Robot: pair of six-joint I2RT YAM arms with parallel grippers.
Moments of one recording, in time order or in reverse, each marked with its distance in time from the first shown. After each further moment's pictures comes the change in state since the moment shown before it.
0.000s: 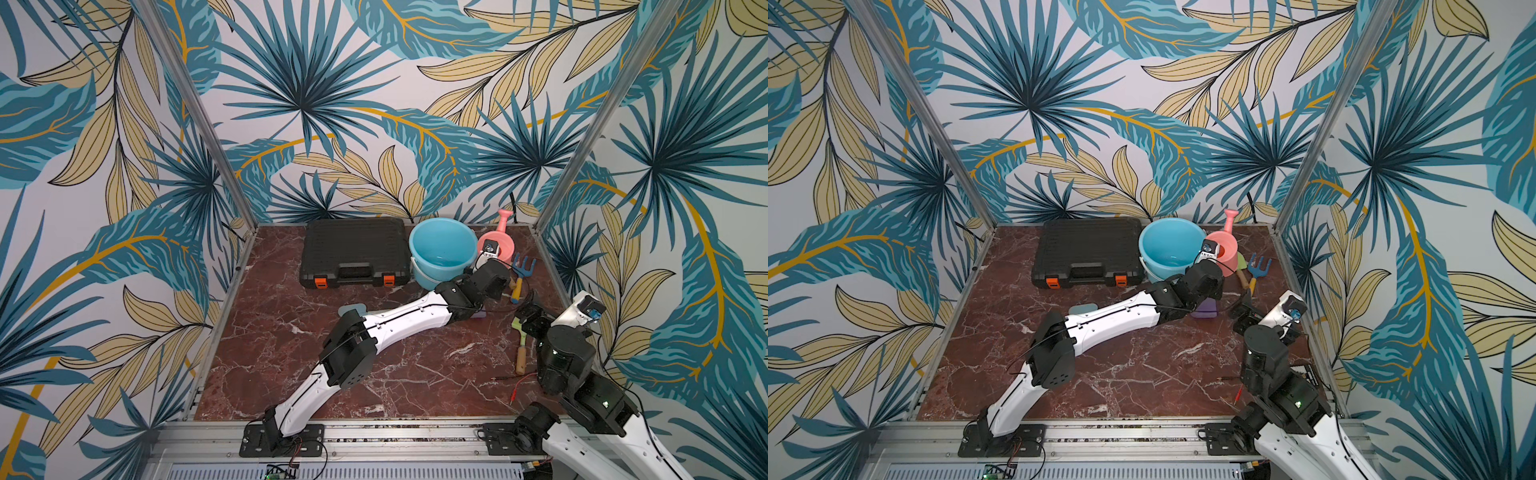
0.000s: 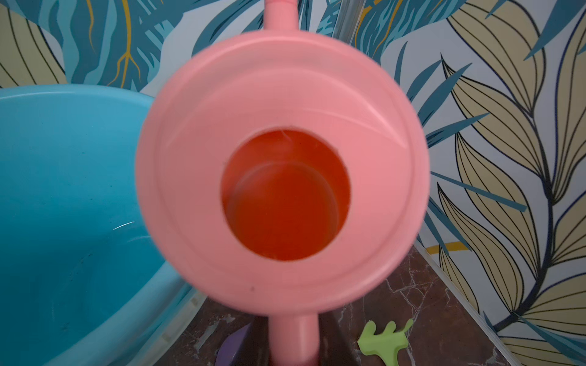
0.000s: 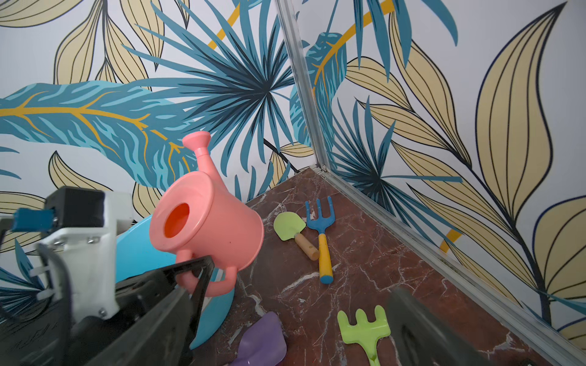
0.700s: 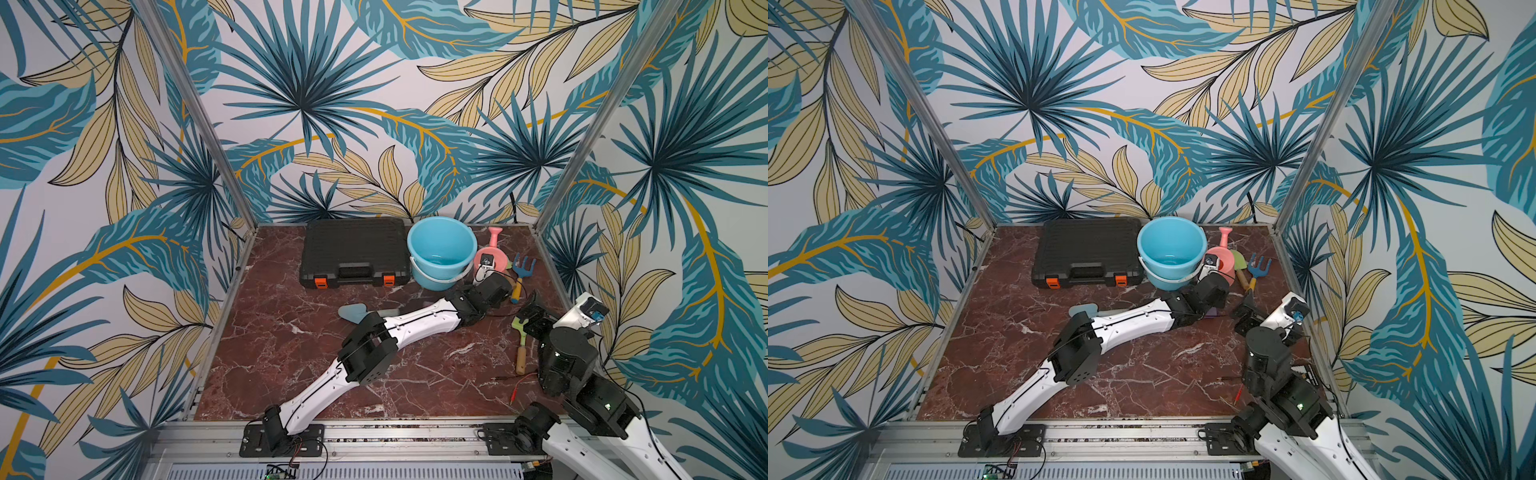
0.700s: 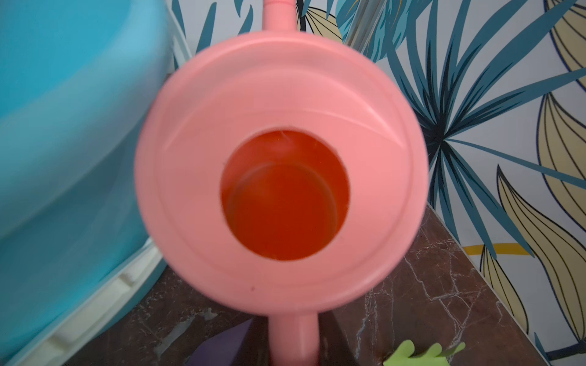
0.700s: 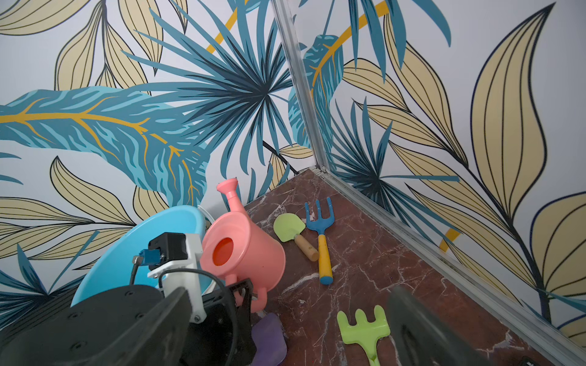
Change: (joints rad) left arm 0.007 0.188 0.073 0.010 -0.031 -0.105; right arm 0.000 -0.014 -0.003 -0.005 0.003 0.006
